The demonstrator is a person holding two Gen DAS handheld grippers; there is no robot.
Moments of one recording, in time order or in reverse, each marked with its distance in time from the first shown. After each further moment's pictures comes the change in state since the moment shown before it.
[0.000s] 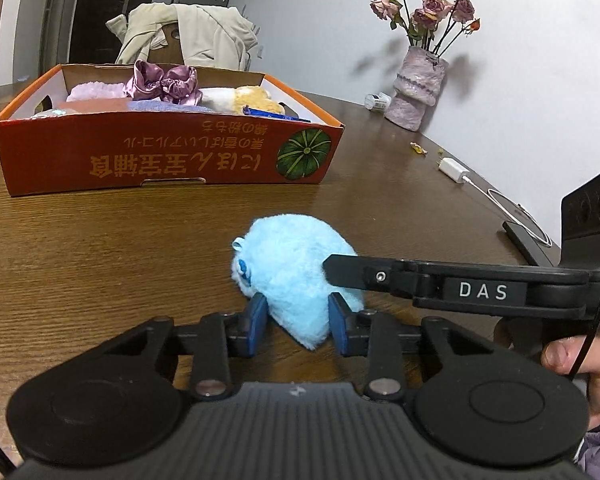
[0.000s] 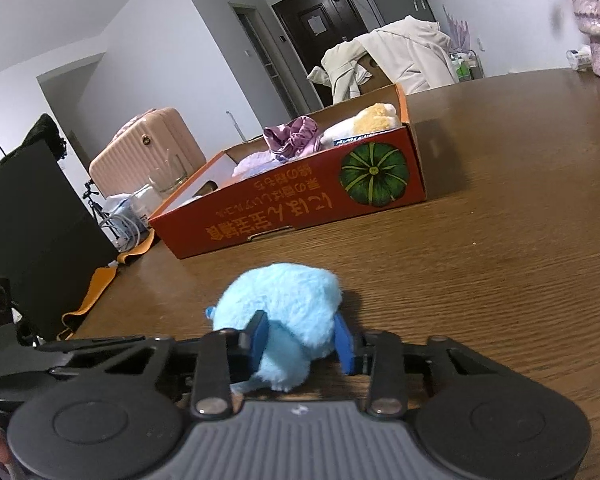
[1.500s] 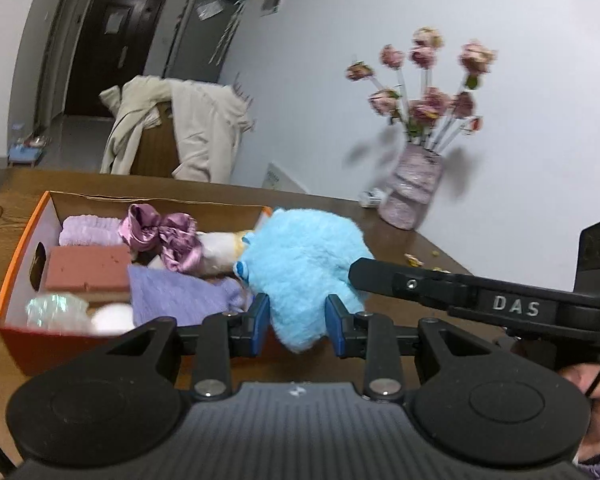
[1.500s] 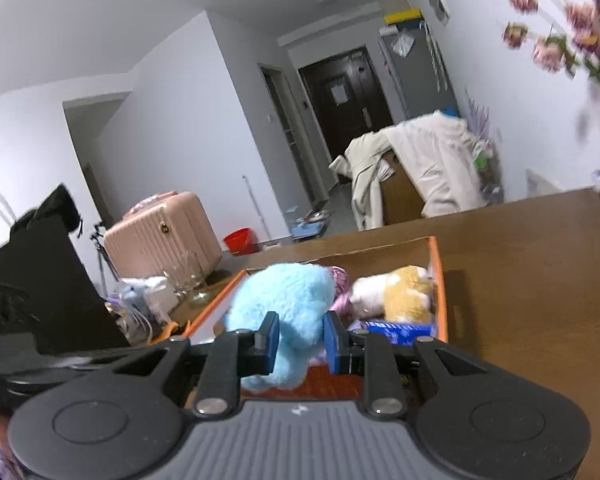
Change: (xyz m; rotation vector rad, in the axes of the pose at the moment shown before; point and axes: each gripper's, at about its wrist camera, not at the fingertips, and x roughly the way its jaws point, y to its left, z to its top) left arm -0.004 0.029 0.134 -0.017 -0.183 -0.043; right arm -0.007 0.034 0.132 -0.093 -0.196 0.021
